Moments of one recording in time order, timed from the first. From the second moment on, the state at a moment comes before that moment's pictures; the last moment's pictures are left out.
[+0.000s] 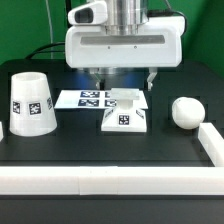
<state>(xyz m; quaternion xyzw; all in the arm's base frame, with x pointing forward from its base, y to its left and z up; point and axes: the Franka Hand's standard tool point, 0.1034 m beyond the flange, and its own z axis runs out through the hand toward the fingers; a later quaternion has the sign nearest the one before) 0.467 0.009 0.067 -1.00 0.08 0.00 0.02</state>
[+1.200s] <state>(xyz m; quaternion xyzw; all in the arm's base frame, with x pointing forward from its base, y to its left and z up) 0.458 0.009 0.048 -1.00 0.07 0.01 0.02</state>
